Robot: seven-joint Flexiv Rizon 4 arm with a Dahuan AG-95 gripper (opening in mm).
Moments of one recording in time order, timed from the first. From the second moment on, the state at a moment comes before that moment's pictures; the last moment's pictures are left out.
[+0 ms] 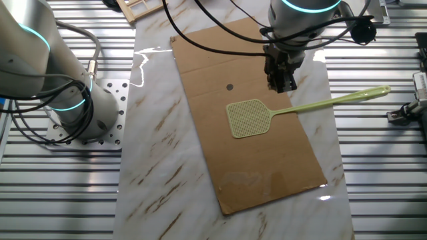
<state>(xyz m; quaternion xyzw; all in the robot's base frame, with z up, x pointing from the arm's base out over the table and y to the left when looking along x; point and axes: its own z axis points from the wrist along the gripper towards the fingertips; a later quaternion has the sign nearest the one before) 0.499 0.000 0.171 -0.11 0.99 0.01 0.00</state>
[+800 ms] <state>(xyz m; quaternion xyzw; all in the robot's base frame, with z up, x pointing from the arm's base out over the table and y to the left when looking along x) 0.501 0.000 0.171 -0.11 0.99 0.01 0.00</state>
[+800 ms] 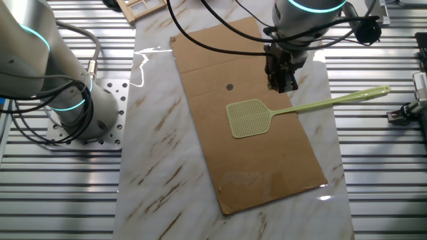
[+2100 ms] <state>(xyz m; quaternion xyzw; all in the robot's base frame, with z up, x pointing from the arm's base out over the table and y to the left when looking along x) 0.555 0.030 0.139 -0.09 1.00 0.02 0.00</state>
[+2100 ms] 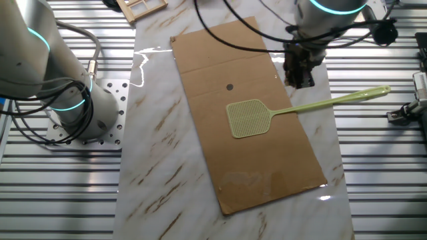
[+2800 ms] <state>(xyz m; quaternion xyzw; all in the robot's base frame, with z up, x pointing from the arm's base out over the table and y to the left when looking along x) 0.607 -0.002 0.077 -0.11 0.99 0.03 0.00</state>
